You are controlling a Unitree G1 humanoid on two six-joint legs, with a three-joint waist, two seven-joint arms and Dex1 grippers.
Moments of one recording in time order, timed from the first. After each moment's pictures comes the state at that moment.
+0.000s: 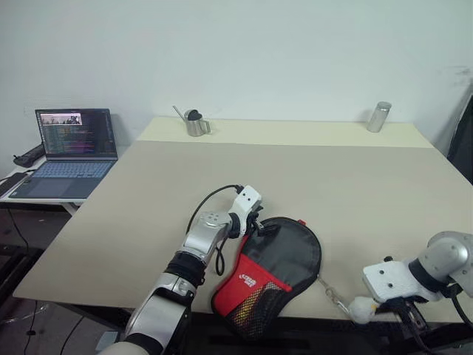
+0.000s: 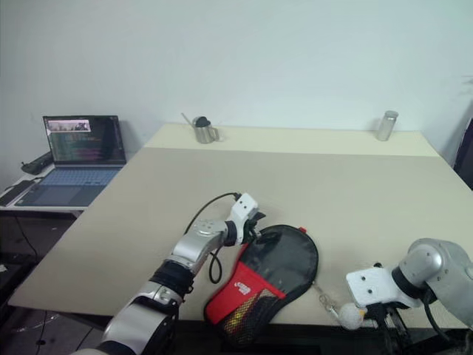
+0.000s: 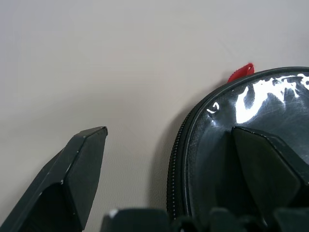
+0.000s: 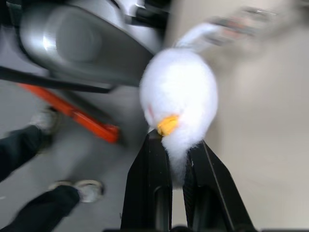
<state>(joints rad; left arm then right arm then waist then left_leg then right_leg) -0.75 0.19 -0.22 0.59 -0.07 0.31 -0.75 -0.23 -1.25 0.25 -0.40 -0.01 0.37 1.42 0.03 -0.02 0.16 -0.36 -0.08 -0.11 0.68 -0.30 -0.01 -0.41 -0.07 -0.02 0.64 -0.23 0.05</state>
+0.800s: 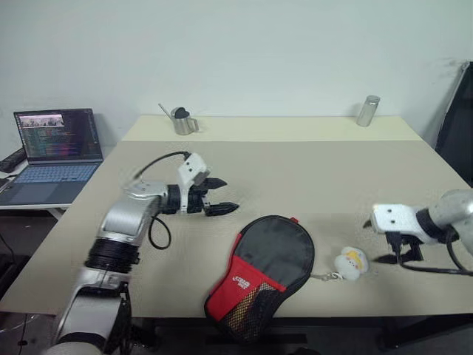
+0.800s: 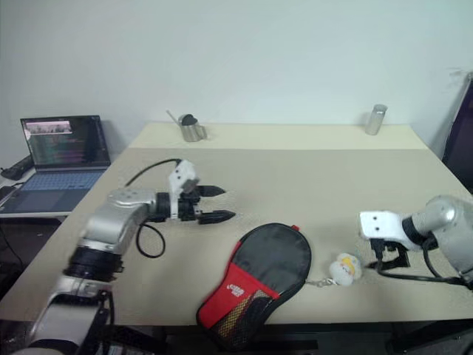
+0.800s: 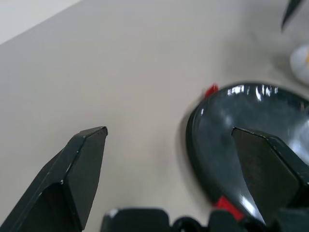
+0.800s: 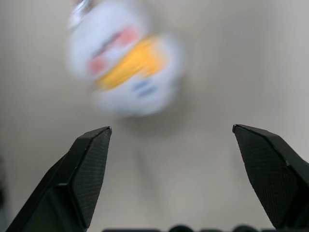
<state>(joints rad) -0.72 0.67 -0.09 0.21 -0.26 0.47 -1.16 -0.54 -1.07 0.17 0.01 -0.01 0.28 1.34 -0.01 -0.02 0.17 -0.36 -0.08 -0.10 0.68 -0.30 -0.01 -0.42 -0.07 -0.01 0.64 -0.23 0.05</state>
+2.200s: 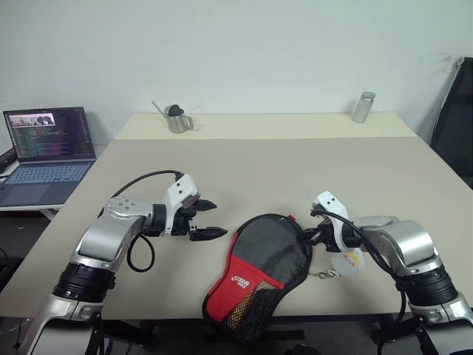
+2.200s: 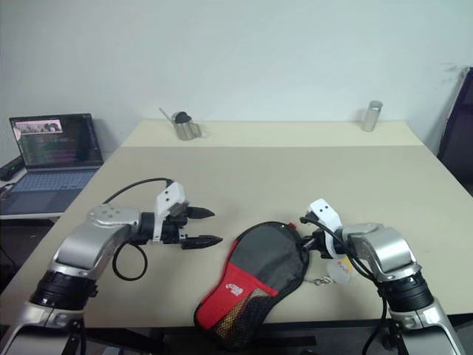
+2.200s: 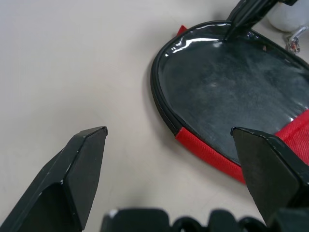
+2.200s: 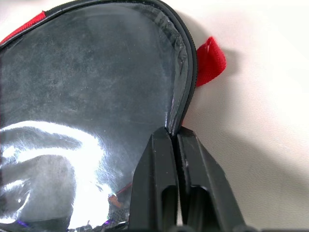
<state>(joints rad) -0.56 0.75 -0.10 0.02 -0.29 0.56 -1.14 -0.58 -0.54 0.15 -0.14 0.30 1.19 0.74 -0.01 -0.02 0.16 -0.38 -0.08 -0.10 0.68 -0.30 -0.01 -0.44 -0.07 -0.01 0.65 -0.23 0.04</state>
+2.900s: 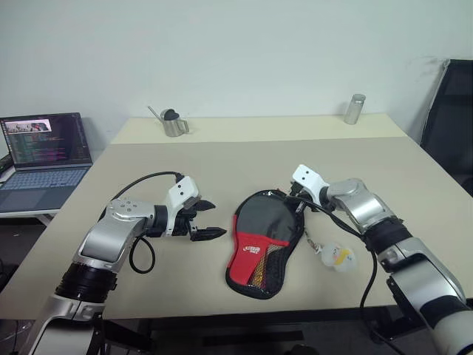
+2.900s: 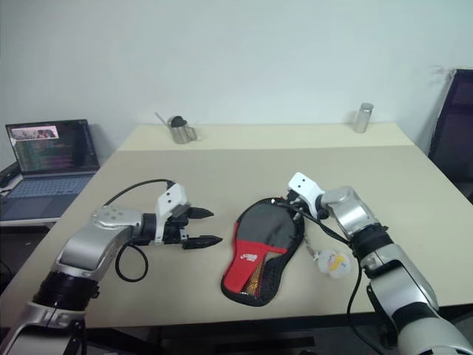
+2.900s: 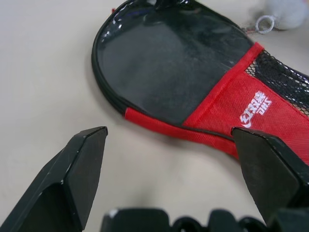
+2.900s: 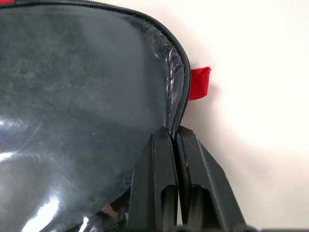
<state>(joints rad) -0.55 0.74 -0.11 0.04 -0.27 0.54 -1.10 -1.01 -0.43 0.40 0.70 -0.01 0.37 0.84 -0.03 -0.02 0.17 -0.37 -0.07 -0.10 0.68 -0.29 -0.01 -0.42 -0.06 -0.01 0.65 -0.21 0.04</state>
